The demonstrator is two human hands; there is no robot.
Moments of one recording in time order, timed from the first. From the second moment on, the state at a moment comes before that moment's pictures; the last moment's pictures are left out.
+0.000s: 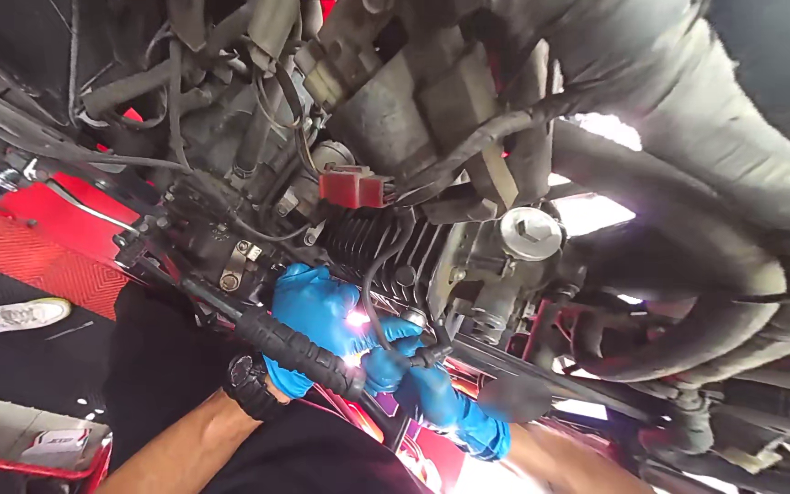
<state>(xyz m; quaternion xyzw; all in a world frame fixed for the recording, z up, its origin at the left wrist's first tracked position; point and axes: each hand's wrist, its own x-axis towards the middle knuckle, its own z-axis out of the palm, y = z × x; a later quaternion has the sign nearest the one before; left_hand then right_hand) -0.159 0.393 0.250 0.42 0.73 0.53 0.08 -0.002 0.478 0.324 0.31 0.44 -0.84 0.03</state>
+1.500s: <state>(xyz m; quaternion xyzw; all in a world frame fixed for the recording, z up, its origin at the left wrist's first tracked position) -0.117 0.154 0.176 0.32 0.67 0.63 0.24 0.038 0.373 0.323 0.28 0.75 -0.59 0.12</state>
